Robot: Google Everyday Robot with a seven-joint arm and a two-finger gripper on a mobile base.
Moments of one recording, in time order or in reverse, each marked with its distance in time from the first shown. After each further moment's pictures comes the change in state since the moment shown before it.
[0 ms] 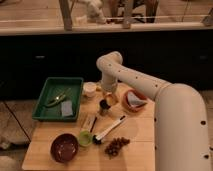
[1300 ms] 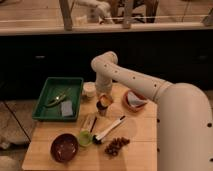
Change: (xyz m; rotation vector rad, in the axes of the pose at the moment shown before) arm -0.027 -0.028 -0.013 0.047 0.011 -0.111
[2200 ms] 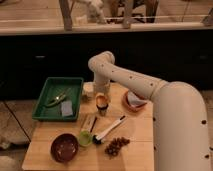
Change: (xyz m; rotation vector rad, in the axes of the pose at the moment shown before) arm 0.001 -0.007 0.004 -0.019 -0.004 -0.022
